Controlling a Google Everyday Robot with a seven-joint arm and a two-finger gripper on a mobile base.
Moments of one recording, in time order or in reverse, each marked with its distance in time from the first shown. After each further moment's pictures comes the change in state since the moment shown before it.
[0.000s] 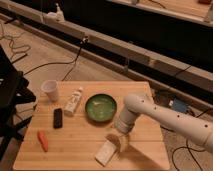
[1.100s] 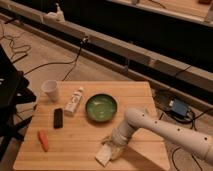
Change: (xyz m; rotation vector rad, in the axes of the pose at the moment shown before) arm -0.006 0.022 0.045 0.039 -0.095 0.000
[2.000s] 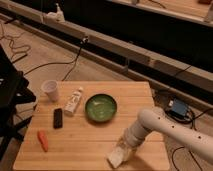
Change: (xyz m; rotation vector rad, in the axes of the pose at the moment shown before) arm 0.033 0.031 -0.054 0.080 0.097 0.156
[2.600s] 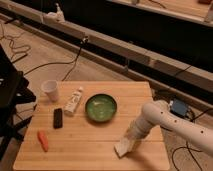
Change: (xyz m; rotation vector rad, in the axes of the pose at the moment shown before) arm 0.042 -0.039 -0.023 0.102 0.115 0.190
